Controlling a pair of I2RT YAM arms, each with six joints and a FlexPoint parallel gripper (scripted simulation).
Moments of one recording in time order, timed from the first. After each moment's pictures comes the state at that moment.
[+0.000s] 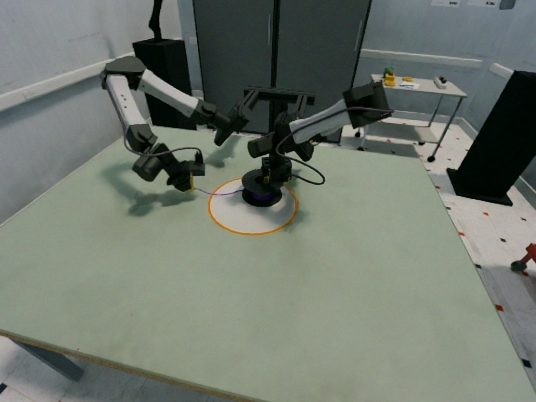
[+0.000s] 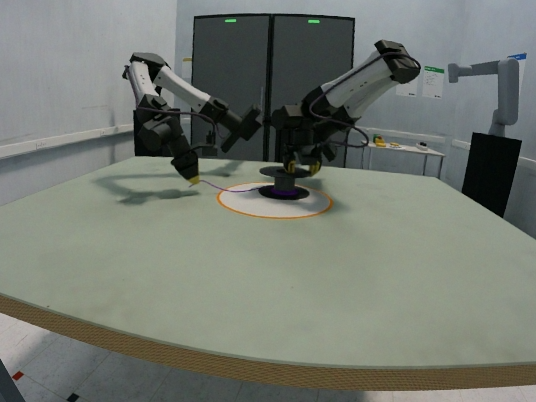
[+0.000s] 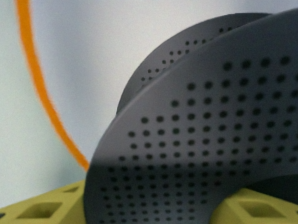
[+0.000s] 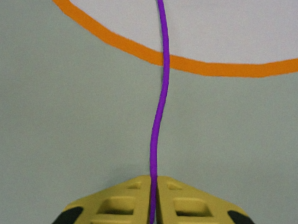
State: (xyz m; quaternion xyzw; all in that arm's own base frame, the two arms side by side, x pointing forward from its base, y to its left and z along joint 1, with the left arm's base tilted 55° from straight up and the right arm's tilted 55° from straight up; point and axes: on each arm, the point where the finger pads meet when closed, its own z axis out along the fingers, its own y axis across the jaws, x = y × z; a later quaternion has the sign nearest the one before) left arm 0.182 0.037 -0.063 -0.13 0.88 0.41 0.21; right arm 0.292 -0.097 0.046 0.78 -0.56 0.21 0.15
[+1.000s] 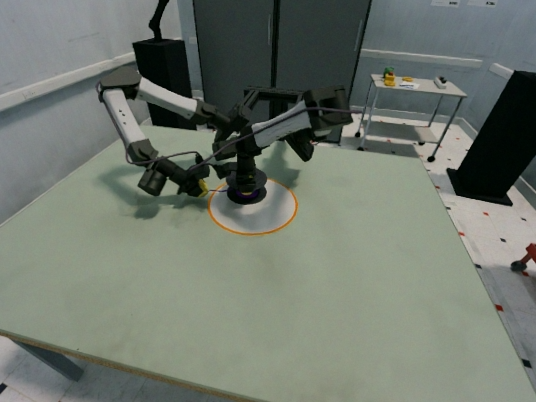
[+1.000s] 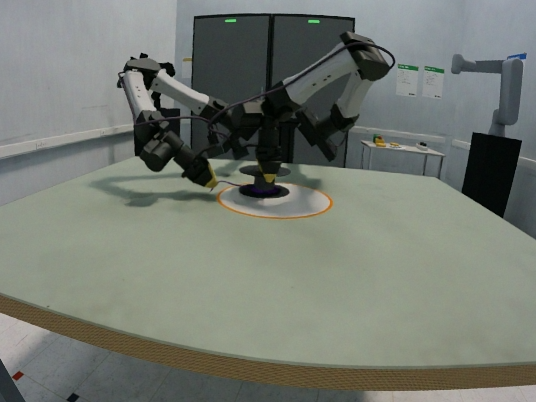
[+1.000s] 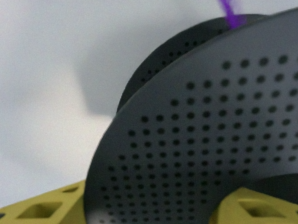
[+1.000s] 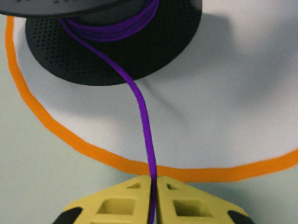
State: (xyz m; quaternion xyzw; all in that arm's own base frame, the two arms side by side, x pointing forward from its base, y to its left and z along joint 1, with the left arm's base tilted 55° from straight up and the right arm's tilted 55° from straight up) left arm 0.253 -0.034 -0.119 0.55 0.69 0.46 -0.13; right arm 0.298 -0.067 0.001 0.79 -0.60 0.07 0.04
